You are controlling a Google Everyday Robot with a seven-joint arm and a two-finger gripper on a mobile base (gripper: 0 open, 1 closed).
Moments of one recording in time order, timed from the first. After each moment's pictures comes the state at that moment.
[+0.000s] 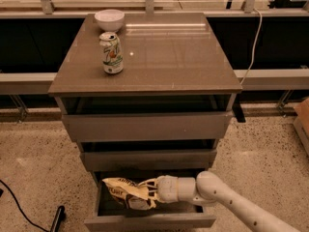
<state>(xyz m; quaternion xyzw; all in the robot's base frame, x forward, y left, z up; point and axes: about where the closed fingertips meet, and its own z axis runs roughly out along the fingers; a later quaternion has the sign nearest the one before) 0.486 0.042 0.430 -0.62 0.47 0.31 0.55</state>
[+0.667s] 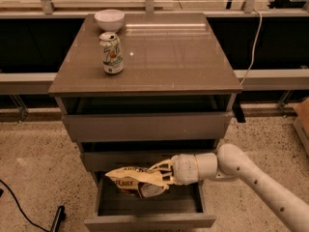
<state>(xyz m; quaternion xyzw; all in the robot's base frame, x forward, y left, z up) 0.472 -0.002 0.579 -0.68 0.36 0.30 0.57</state>
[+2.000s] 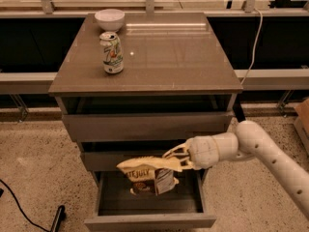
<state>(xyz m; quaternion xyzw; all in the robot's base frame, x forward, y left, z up) 0.462 -0.044 0.671 -0.68 0.31 0.37 0.55</state>
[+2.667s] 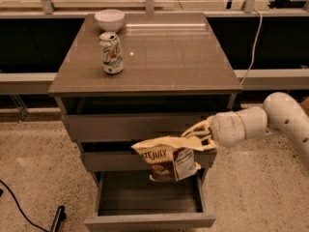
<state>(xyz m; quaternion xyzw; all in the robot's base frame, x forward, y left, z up) 0.471 -0.094 0.760 -0.69 0.35 0.37 0.52</state>
